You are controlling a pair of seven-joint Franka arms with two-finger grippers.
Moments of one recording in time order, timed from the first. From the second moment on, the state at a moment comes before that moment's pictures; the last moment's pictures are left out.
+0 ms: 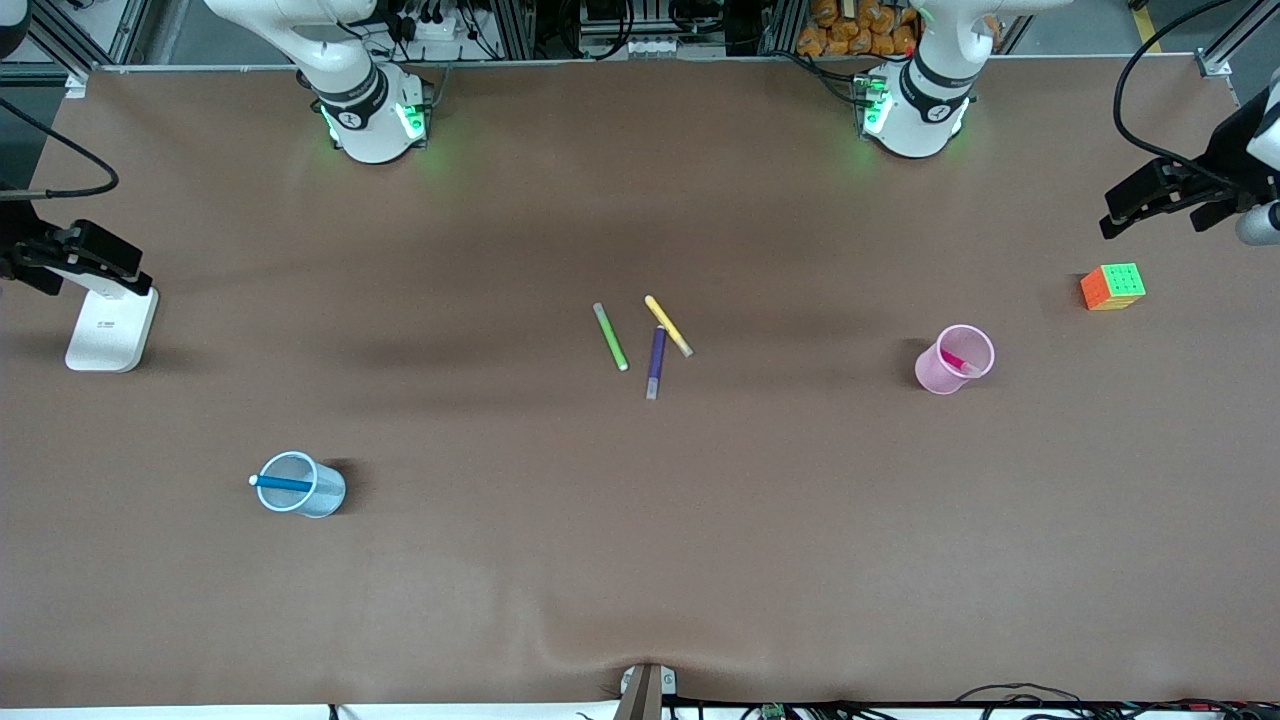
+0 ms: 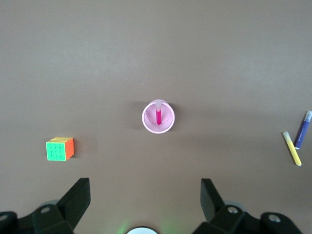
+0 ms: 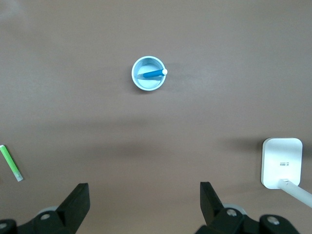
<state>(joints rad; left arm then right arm) -0.03 -0.10 0.00 -1.63 0.02 1.53 -0.11 -0.01 0.02 -0.03 -1.53 0.01 1.57 -0.02</state>
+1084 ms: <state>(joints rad) -0.04 -0.07 0.01 -1.53 0.02 1.45 -0.11 -0.01 0.02 -0.03 -1.53 -0.01 1.56 -0.02</state>
